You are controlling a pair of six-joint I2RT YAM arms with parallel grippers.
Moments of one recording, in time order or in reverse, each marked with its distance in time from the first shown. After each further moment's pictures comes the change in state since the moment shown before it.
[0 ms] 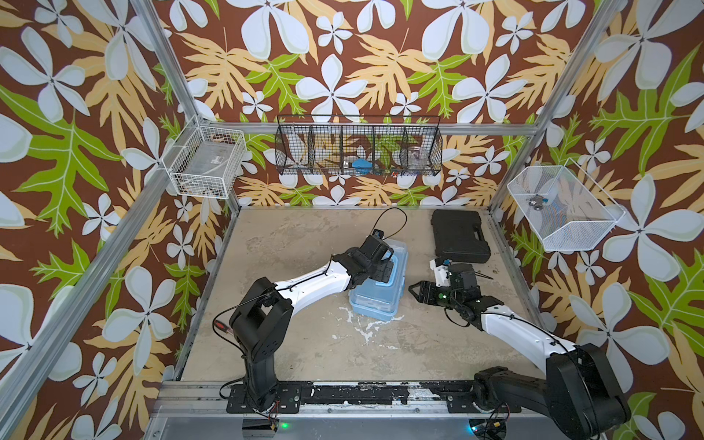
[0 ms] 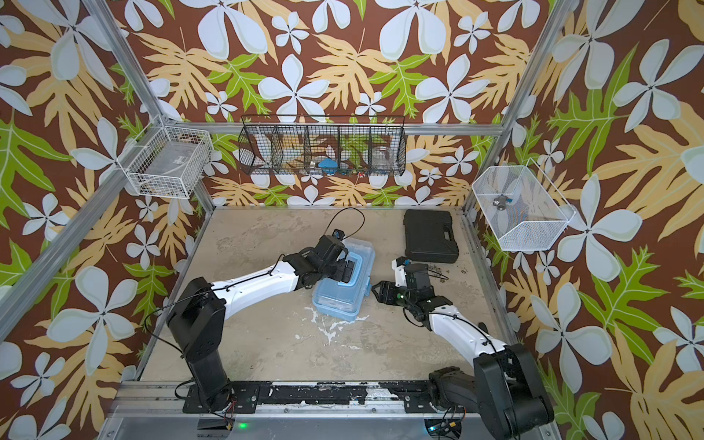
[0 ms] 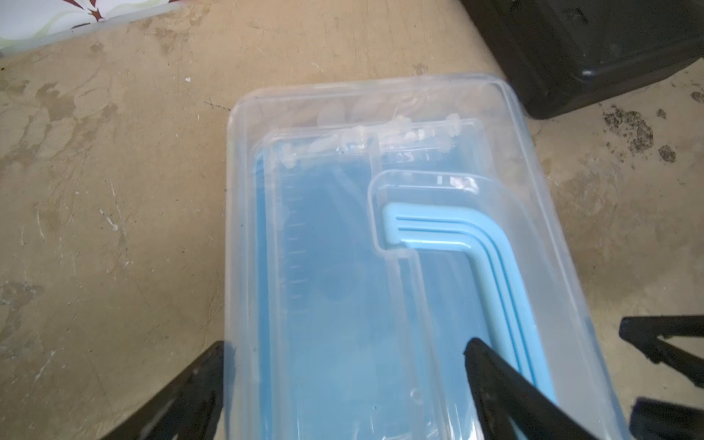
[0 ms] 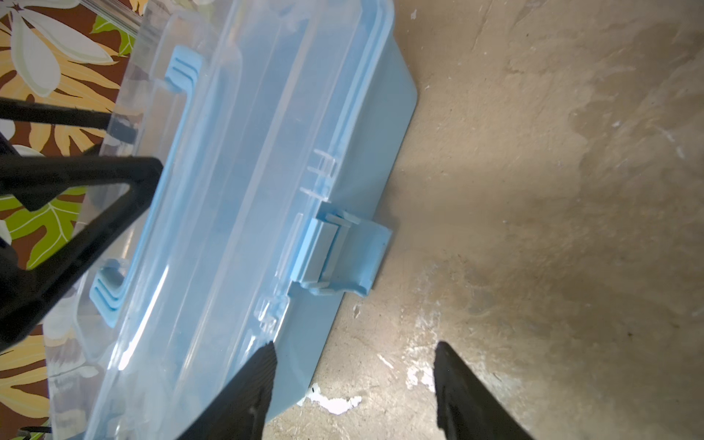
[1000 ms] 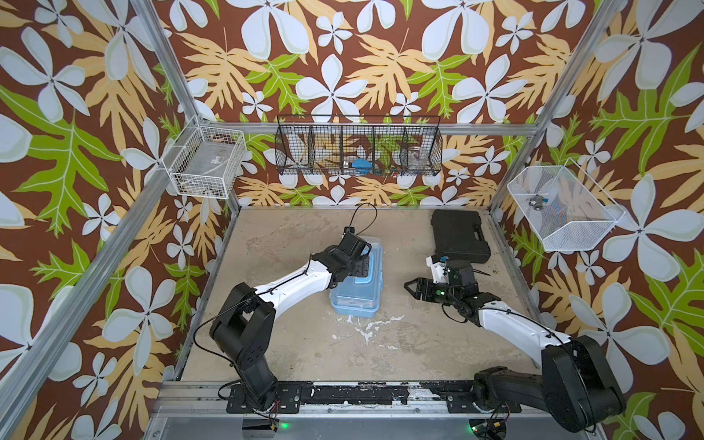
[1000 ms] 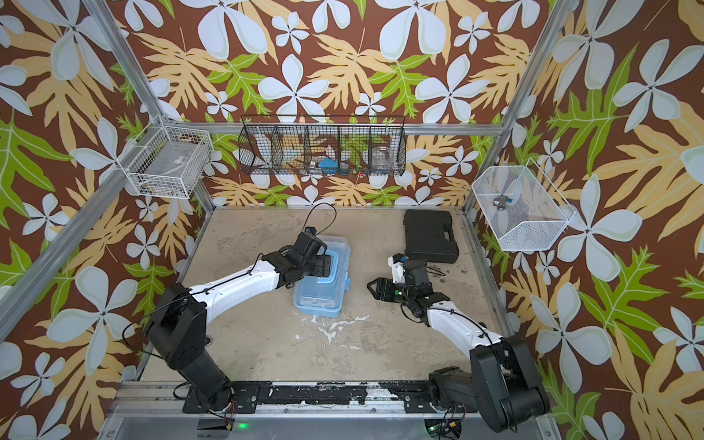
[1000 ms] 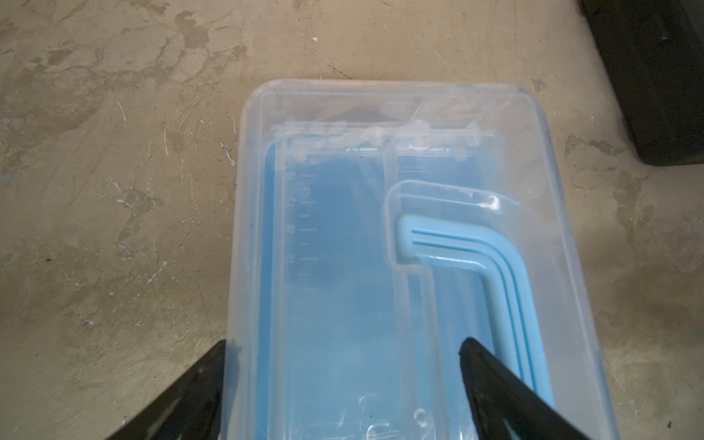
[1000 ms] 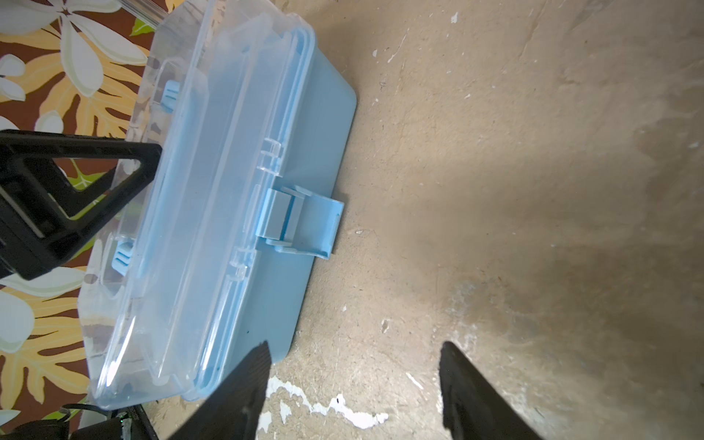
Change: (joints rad) left arm 0.119 -0.132 -0.146 -0.036 -0.010 -0.130; right arm 0.000 0.049 0.024 0.056 -0.087 0.014
